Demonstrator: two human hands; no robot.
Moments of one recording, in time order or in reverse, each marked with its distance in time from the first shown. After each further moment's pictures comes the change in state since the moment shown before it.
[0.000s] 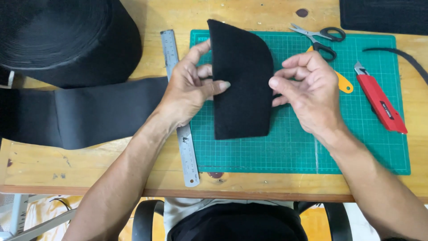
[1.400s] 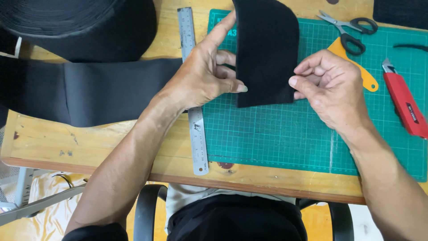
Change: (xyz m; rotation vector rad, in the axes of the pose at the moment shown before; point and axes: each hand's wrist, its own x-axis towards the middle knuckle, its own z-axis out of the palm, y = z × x) left_hand -0.009 0.023 -0.008 0.338 -0.113 -0.099; right_hand 0.000 0.009 -0.007 -0.321 -0.145 -0.092
